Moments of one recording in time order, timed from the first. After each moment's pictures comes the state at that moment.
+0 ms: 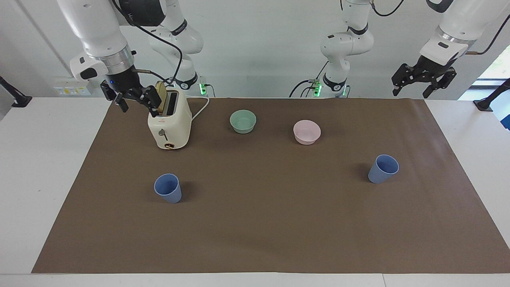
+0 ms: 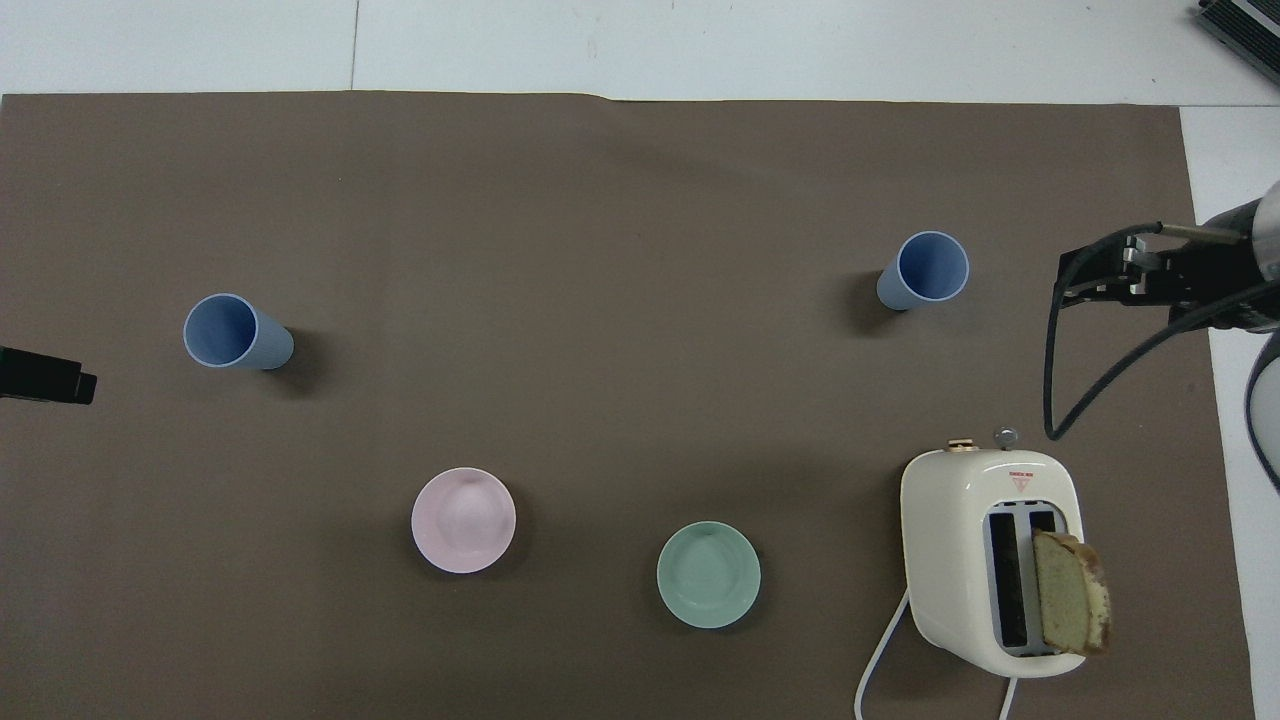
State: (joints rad) left arm 0.13 -0.12 -0.12 -1.63 -0.03 1.49 0.15; right arm -0.09 0.04 0.13 -1.52 -0.01 1.59 0.28
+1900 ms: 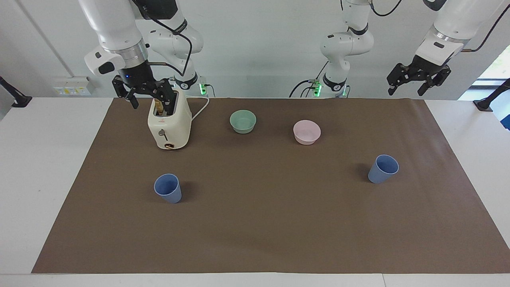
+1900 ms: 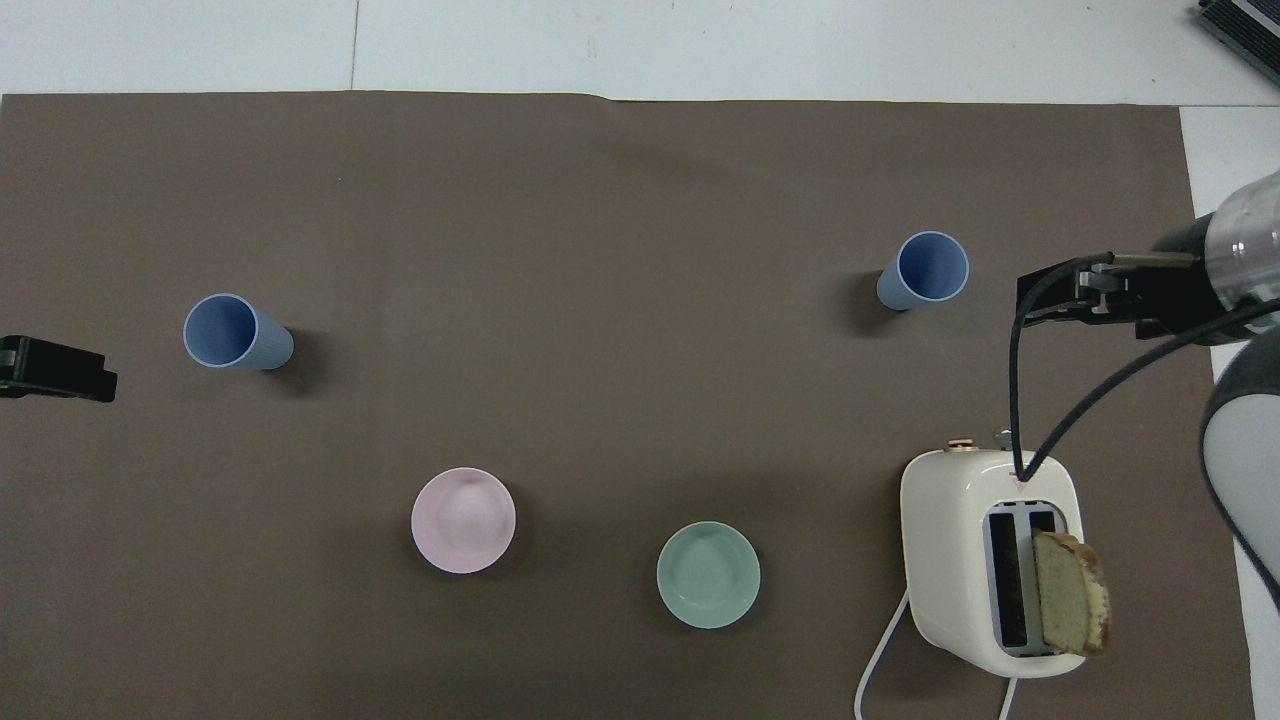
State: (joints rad) left arm 0.10 -0.10 -0.13 -1.60 -0.02 1.46 0.03; right arm -0.02 0.02 0.13 -1.52 -0.01 1.57 0.23
